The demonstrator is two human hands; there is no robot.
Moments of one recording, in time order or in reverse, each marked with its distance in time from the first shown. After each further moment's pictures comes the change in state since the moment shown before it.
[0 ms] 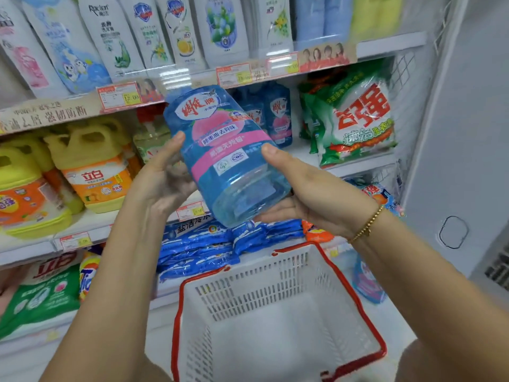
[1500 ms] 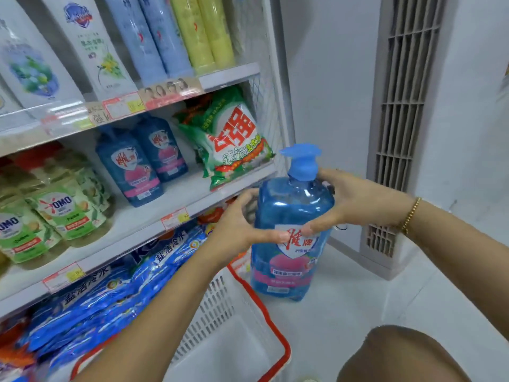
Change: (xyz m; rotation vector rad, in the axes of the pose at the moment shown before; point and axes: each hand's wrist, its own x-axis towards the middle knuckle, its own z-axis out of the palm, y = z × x) left_hand -0.008 -0.197 0.218 0.661 -0.638 0.001; right_hand -0.177 -0.003 -0.201 -0.672 0.374 0.021
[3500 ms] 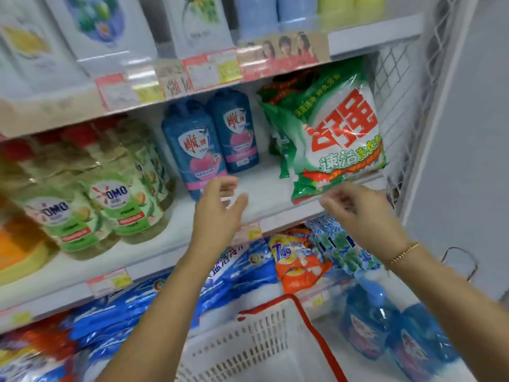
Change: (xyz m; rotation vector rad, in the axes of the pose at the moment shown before) left_hand 0.063 -0.086 -0.206 0.334 0.776 -0.006; right_hand 0.241 0.042 0.113 -0.296 0.387 -0.068
